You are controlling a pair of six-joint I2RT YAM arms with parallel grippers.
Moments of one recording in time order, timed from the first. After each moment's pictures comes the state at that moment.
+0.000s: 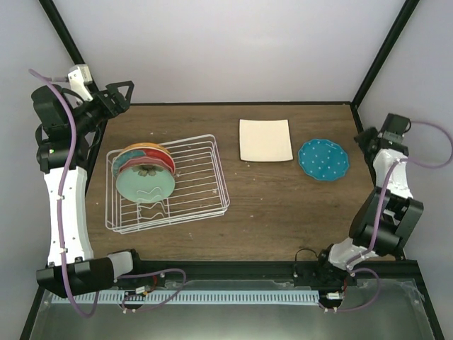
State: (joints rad) left arm 0.20 1.21 1.53 -0.46 0.61 -0.47; right arm -0.46 1.56 1.17 -0.44 -0.15 0.61
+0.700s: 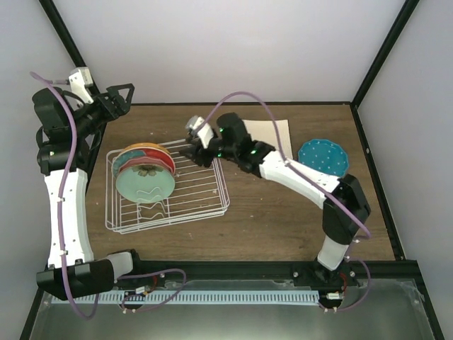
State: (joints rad) left arm 0.20 1.19 1.51 -0.47 0.62 -0.47; right arm 0.78 1.71 1.46 -0.08 -0.42 -0.07
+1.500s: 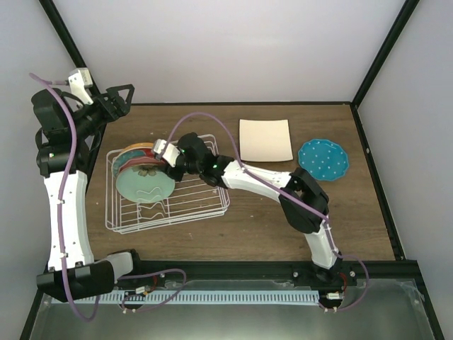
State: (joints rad) left arm 0.20 1.18 1.50 -0.47 0.62 -0.46; right arm 0.99 2.04 1.63 0.04 -0.20 -0.29
